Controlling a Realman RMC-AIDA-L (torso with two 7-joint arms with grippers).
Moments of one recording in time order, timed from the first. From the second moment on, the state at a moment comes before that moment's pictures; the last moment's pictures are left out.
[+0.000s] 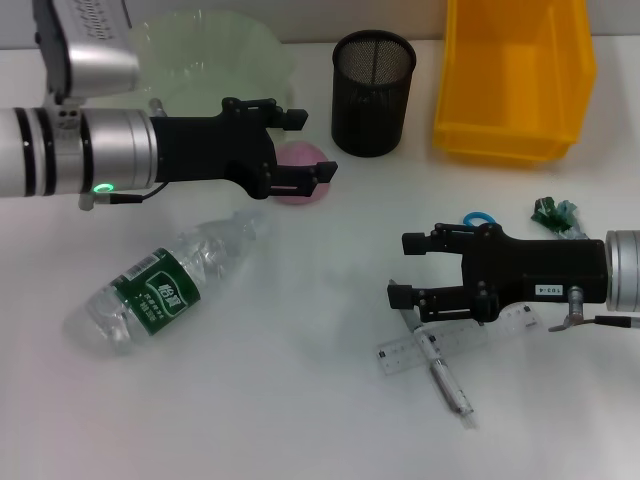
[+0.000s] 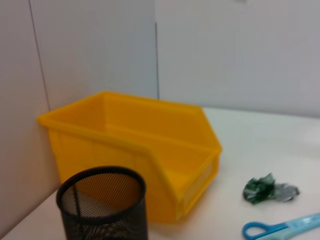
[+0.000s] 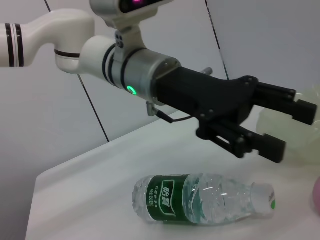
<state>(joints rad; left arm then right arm) -0.66 -2.06 1.05 0.63 1.81 1.23 -1.29 0.56 2.05 -0.80 -0.43 -1.95 -1.56 1.26</state>
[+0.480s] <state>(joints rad) -0.72 -2.07 1.08 0.62 1.91 1.08 -1.30 0.55 2.06 -0.80 -0.43 -1.95 -1.55 1.26</state>
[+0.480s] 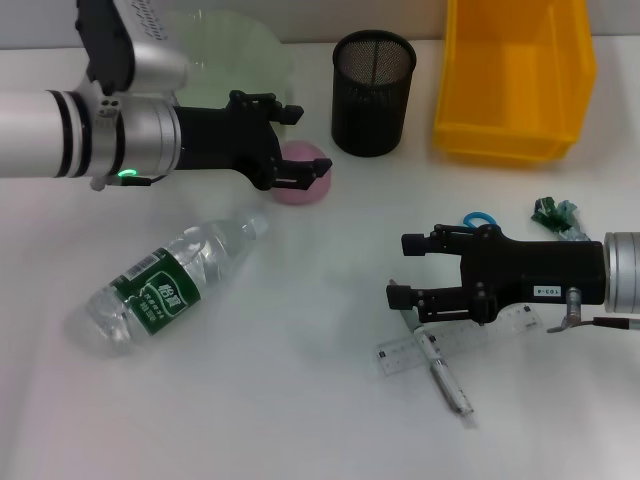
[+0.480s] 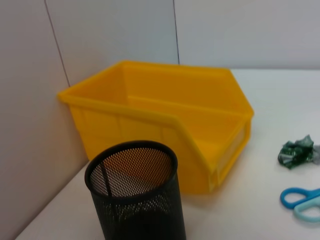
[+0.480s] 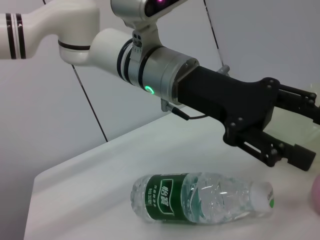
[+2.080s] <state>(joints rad) -0.79 -2.08 1.47 0.56 1.91 0.69 -1.40 0.55 2.06 -0.80 -0.42 -1.95 -1.52 1.26</state>
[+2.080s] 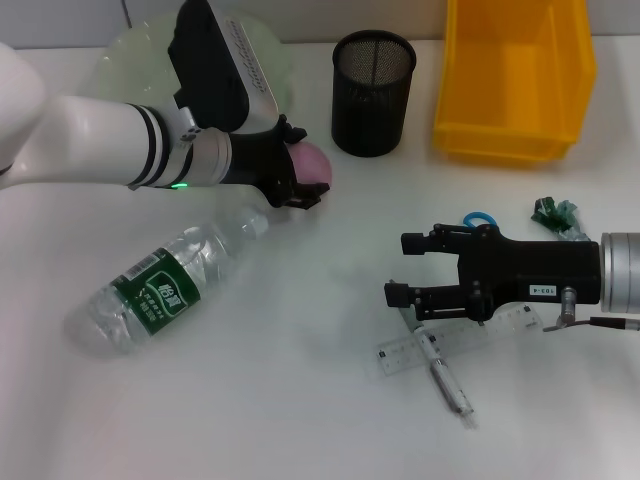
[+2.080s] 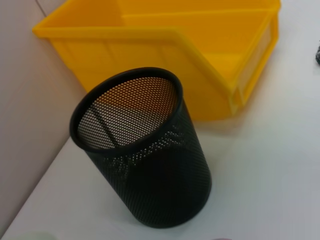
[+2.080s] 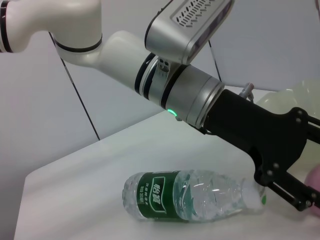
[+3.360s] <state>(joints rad) -0.80 -2.08 1.53 0.56 1.91 0.64 -1.40 0.55 2.06 -0.80 -0.42 -1.95 -1.52 1.26</state>
